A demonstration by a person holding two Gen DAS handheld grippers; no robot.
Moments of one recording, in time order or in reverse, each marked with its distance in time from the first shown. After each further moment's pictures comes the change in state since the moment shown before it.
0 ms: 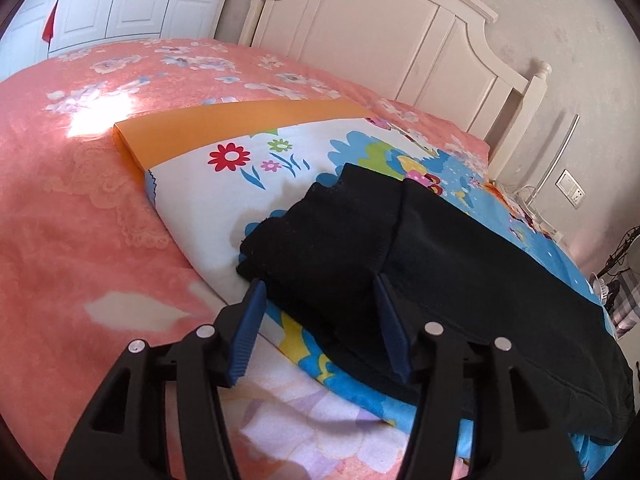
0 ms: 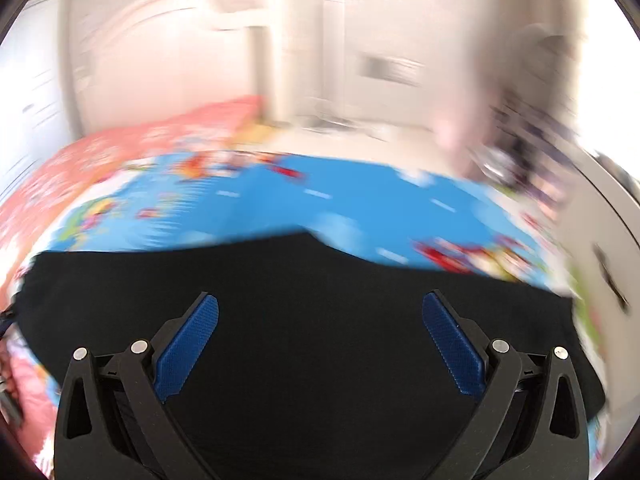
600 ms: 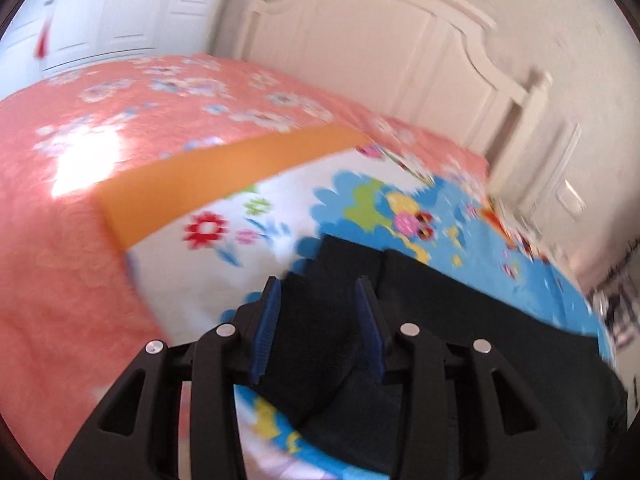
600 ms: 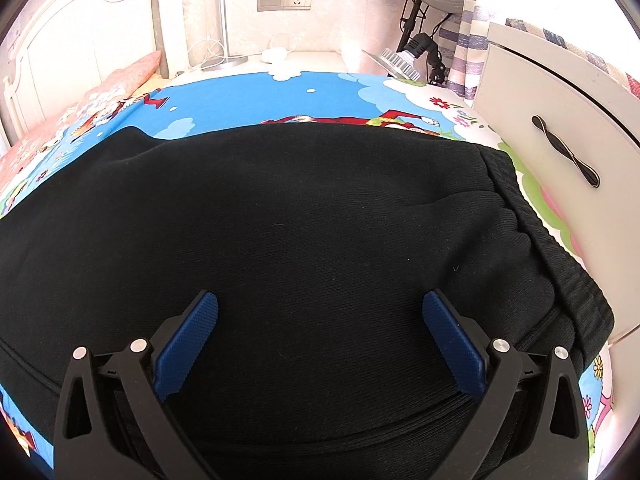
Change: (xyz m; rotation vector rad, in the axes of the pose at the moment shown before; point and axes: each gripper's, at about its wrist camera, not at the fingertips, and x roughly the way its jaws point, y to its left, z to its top) left arm -0.009 -0.016 0.057 -0.030 -0.052 0.022; right arm 0.020 -0.150 -0.108 0.189 0.184 -0.269
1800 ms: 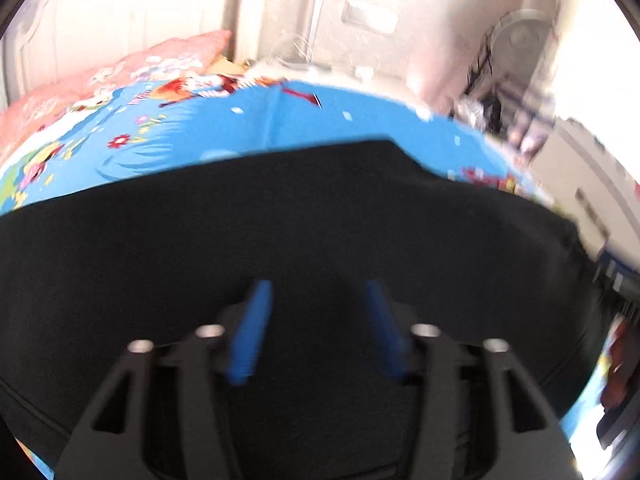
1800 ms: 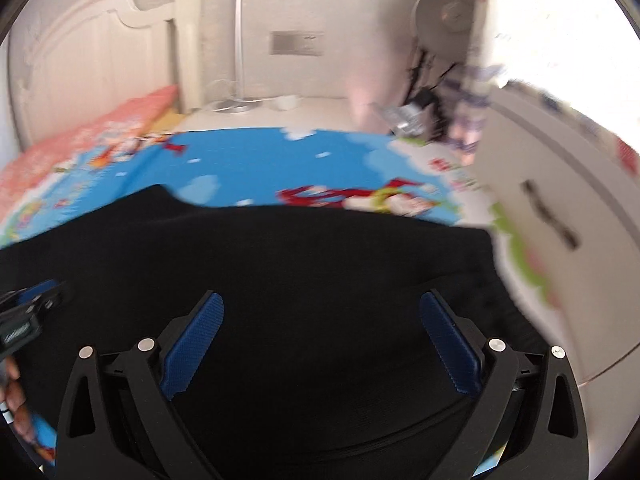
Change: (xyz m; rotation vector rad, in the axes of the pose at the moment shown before) left arm 0.004 -0.381 -0.187 0.530 0.330 -0.397; right arm -0.040 0.009 0.027 -0.019 -0.117 0.056
